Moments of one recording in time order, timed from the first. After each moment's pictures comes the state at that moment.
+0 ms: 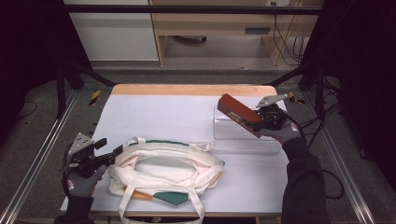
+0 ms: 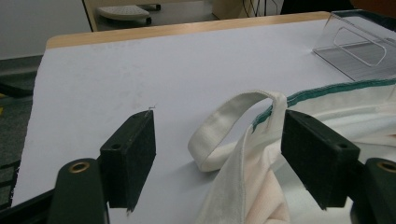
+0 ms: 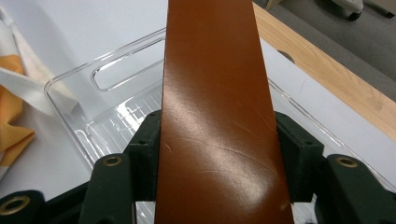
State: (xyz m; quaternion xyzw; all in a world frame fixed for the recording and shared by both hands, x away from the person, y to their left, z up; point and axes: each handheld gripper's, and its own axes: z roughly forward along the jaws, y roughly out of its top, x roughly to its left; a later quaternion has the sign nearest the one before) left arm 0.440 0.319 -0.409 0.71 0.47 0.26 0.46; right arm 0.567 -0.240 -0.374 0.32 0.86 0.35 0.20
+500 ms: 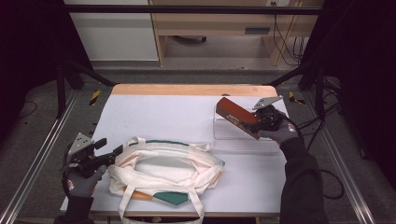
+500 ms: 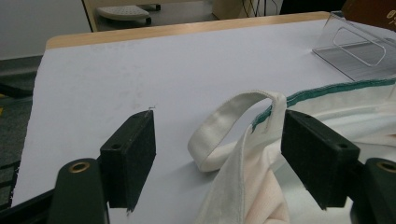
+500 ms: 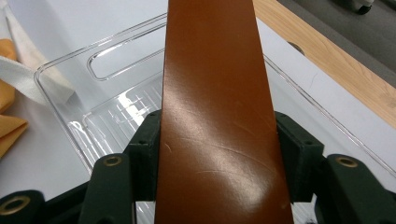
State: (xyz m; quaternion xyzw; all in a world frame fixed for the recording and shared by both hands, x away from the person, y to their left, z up) left arm 0.440 0.319 -0.409 0.71 0.47 0.26 0.46; right arm 0.571 -0.235 -0.385 0.31 0.86 0.34 0.20
